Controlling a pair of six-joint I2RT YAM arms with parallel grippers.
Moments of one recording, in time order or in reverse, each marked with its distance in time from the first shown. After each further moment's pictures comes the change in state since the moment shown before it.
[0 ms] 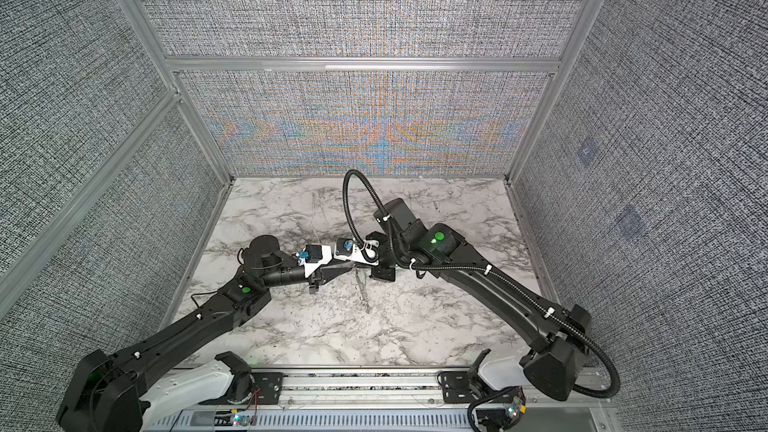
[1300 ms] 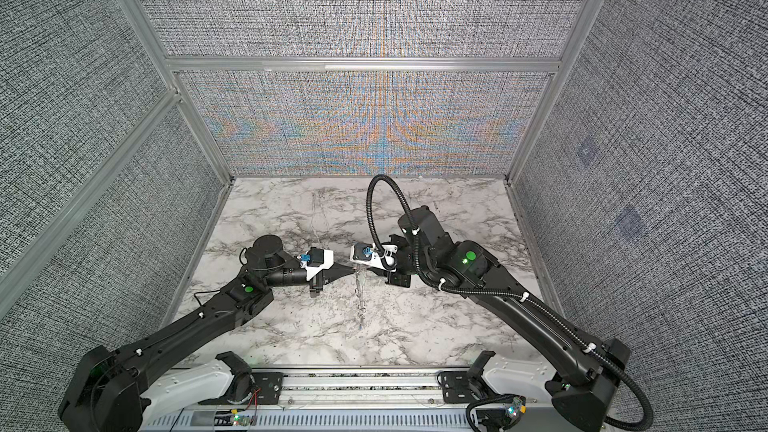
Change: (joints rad) left arm -0.025 0.011 0.010 0.007 0.084 -0.008; right arm -0.020 -0.211 -0.150 0.069 0.056 0.005
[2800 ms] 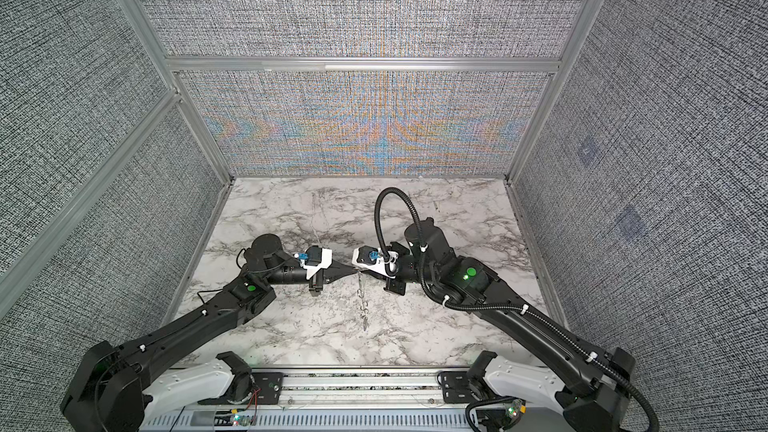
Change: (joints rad) left arm -0.014 0.024 0.006 0.107 0.058 -0.064; right arm 0.008 -0.086 -0.188 0.274 -0.099 0.140
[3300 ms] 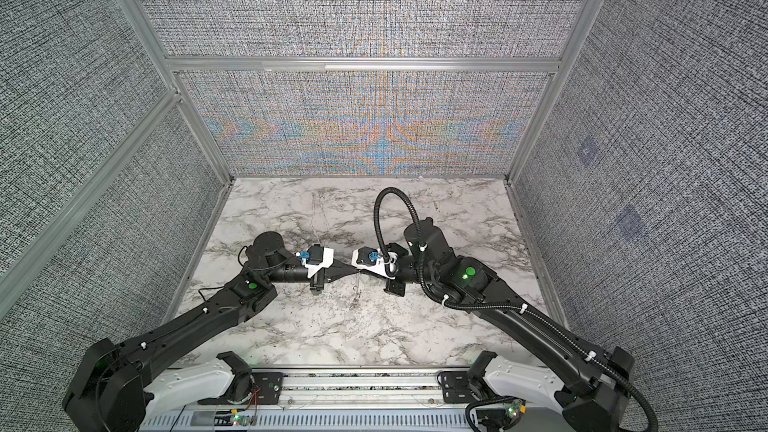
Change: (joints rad) left arm -0.007 0.016 0.026 -0.019 0.016 0.012; right arm 0.000 0.005 0.000 -0.005 -0.035 0.000
